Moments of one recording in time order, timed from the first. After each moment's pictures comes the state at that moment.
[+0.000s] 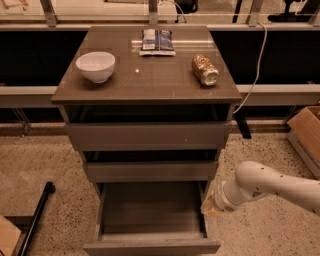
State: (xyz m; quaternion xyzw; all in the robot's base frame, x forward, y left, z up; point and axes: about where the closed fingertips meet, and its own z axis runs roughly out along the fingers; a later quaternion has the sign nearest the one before) arm 0.480 -0.187 0.458 -0.62 0.75 0.15 0.17
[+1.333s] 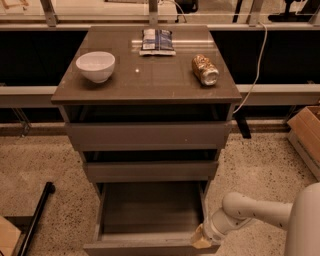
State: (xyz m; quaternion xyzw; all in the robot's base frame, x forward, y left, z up) arm 0.419 -0.158 0.296 -0.58 0.76 0.27 0.11
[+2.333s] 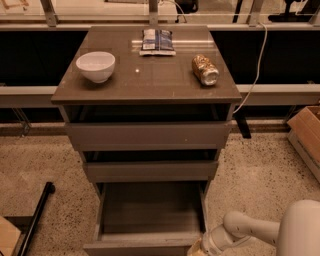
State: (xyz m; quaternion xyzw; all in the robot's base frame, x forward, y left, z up) arm 0.395 -0.151 0.208 -0.48 0.80 0.33 0.12
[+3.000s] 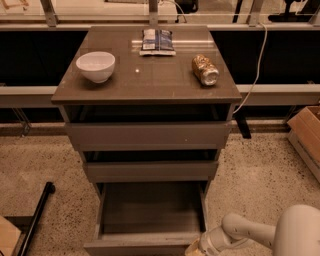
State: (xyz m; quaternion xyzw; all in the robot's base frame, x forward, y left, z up) arm 0.403 -0.145 0.184 -0.46 0.81 0.34 0.13
